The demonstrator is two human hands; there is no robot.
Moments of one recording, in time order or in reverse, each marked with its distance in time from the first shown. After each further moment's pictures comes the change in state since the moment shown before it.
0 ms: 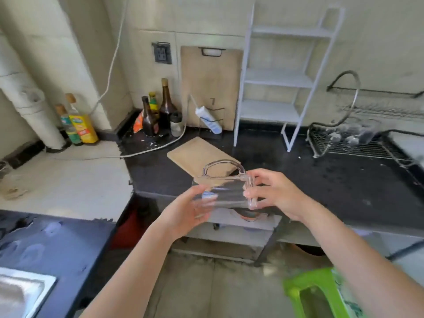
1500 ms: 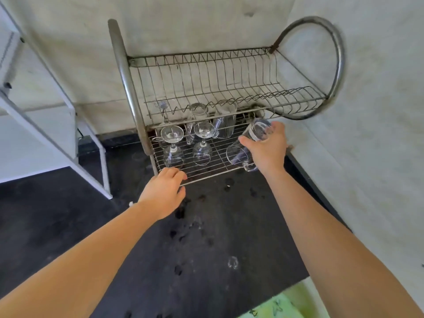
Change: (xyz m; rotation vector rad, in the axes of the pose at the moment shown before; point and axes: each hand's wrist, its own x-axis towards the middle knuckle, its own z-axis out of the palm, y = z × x) left_hand 0.561 -0.073 0.455 1.864 -0.345 0.705; right_hand 0.183 0.212 -0.644 -0.071 1.254 0.145
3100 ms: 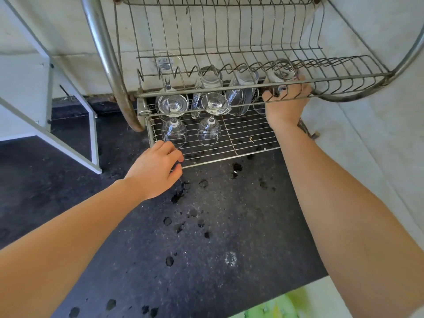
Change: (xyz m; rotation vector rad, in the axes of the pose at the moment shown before) left_hand 0.019 -0.029 0.023 0.038 0.073 0.074; right_hand 0.100 0.028 0.059 -0.440 0.086 -0.147
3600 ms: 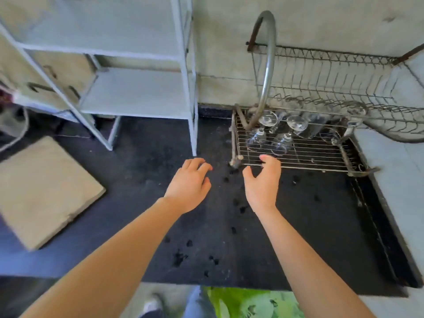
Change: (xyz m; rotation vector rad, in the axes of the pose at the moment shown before) left_hand -0.154 0.009 -0.053 -0.172 0.111 -0.427; right_hand -0.268 -0.077 -0.022 0.275 -0.355 -0.223
